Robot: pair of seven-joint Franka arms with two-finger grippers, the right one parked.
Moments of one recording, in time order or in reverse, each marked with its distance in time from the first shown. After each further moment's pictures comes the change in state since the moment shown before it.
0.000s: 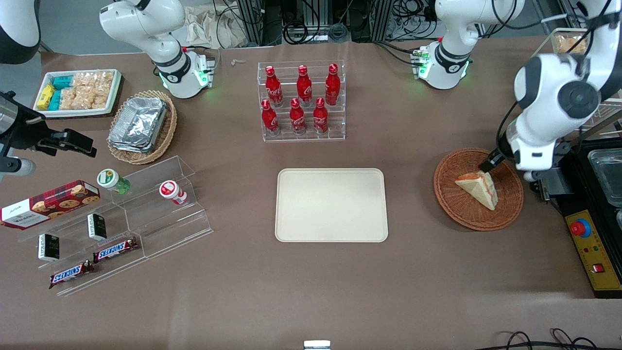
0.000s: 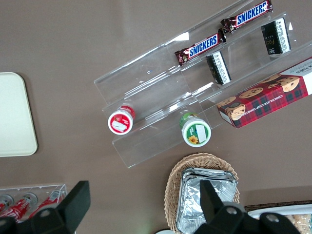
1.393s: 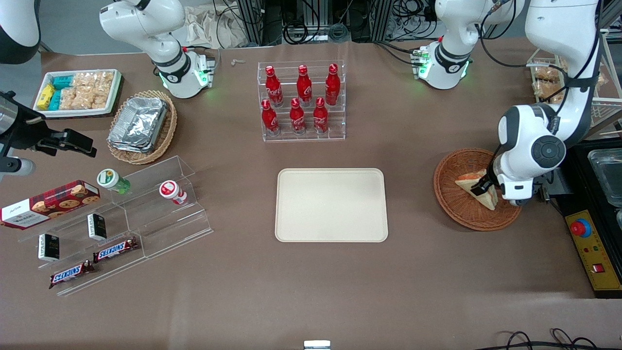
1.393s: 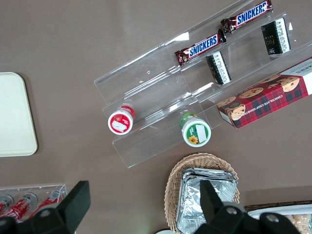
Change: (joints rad) arm 0.000 0.269 0.070 0.001 0.007 0.213 -0.002
